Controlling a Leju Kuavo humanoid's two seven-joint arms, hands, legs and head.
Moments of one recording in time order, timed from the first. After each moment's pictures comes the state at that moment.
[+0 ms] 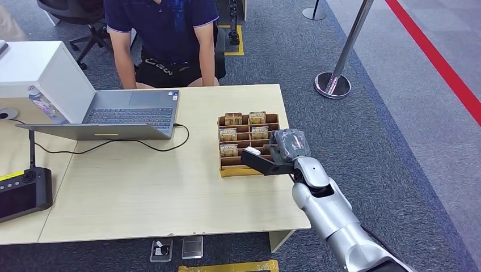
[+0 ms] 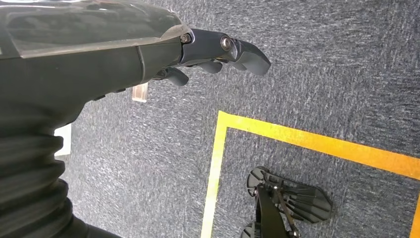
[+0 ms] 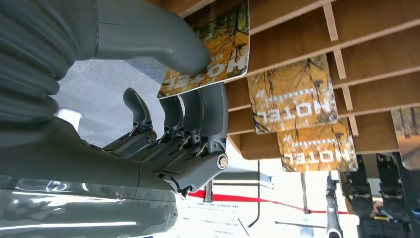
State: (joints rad) left arm -0.13 -0.11 1.40 -0.20 -1.27 0.04 0.01; right arm -0.48 -0.03 0.41 -1.02 1.11 -0.10 0.06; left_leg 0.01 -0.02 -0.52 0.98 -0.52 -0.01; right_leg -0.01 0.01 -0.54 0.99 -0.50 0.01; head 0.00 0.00
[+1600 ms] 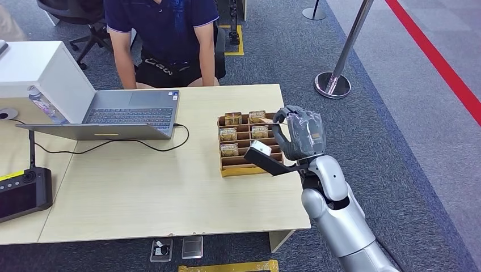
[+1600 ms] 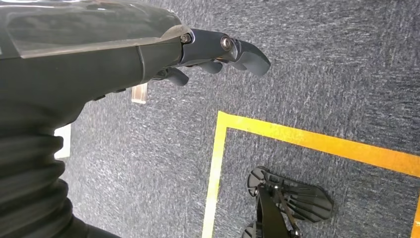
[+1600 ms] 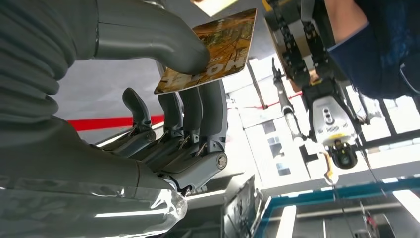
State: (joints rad) left arm -0.13 -0.11 1.39 -0.20 -1.28 0.04 0.00; right arm -0.34 -0.07 0.37 -1.47 1.10 -0.28 -0.03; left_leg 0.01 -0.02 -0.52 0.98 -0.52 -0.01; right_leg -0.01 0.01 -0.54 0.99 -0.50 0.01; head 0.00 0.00
